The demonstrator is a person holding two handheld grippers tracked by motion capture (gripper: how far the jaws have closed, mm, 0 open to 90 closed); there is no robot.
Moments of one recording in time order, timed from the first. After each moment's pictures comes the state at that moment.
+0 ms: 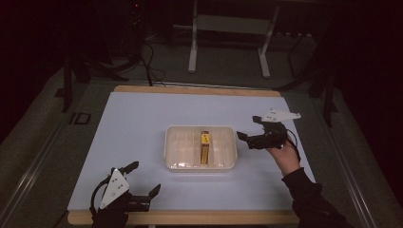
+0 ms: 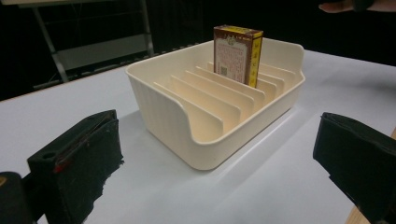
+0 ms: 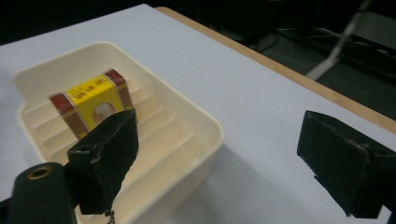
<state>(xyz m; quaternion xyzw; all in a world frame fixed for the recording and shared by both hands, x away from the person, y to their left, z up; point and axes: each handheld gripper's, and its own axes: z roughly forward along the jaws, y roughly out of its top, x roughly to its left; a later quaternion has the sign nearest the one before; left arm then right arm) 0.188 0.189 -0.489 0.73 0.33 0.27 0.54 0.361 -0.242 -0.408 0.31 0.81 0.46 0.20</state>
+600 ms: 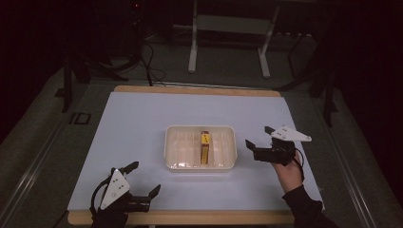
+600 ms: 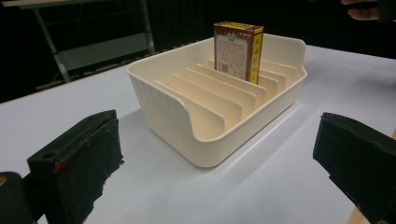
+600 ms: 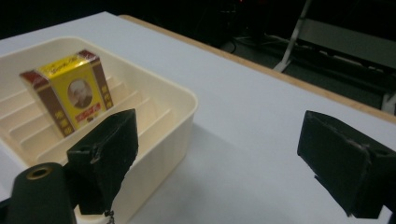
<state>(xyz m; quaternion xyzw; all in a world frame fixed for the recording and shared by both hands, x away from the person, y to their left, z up) 0.188 0.189 -0.489 0.73 0.33 0.28 0.53 0.321 -0.261 -0.431 0.36 0.77 0.46 0.26</state>
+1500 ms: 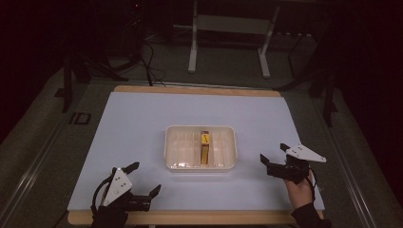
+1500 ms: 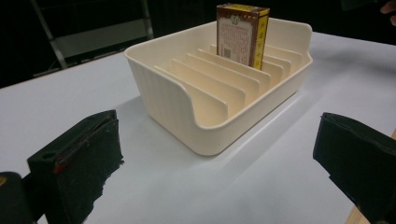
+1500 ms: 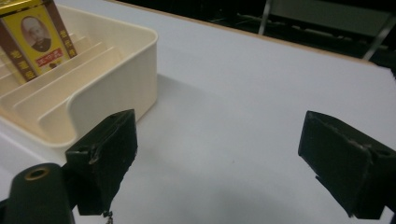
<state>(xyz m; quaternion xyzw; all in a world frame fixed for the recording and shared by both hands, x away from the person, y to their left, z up) 0.193 0.189 -0.493 0.74 0.34 0.27 0.51 0.288 -0.305 -0.466 0.42 0.74 0.44 0.27</state>
